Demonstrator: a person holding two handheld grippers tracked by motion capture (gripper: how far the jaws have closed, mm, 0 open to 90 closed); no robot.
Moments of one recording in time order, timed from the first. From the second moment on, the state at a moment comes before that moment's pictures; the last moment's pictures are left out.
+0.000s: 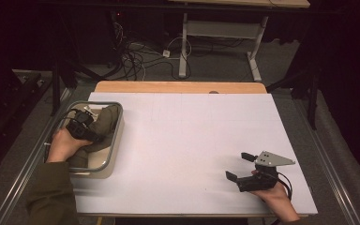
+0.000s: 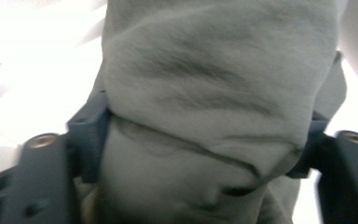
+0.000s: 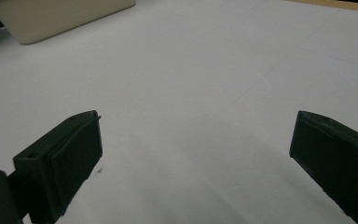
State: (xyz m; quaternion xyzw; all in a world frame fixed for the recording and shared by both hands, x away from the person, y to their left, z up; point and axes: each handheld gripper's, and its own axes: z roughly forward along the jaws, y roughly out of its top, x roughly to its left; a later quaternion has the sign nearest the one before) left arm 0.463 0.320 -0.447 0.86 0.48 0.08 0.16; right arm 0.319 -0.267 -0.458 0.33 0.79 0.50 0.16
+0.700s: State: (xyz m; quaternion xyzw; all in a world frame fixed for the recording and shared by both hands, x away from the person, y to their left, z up) left arm 0.458 0.325 -0.434 0.85 0.49 0.06 0.19; right arm 0.319 -0.266 -0.459 0.33 0.79 0.49 0.16
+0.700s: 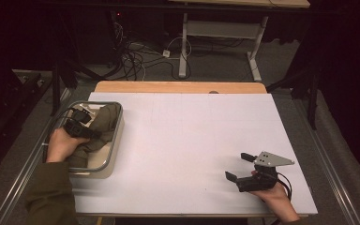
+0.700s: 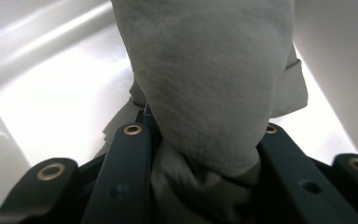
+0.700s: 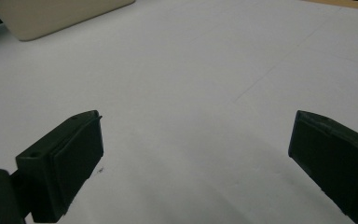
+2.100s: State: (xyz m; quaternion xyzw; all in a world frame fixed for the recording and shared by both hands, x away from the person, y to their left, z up) left arm 0.439 0.312 -0.306 0.83 0.45 0.12 0.31; right arm 0.316 -0.265 -0.456 0.32 0.79 0.51 0.15
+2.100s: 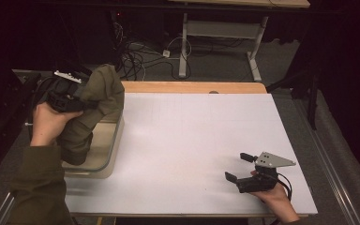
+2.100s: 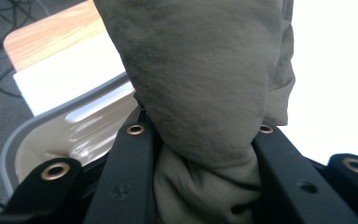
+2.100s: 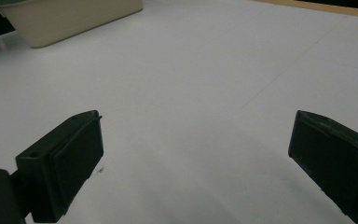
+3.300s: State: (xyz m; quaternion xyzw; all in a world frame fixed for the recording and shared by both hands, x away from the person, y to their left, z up) left arm 0.442 0.186 -0.239 0.86 0.31 0.09 0.39; right arm 0.316 -0.267 -0.457 0.32 0.78 0.51 0.15
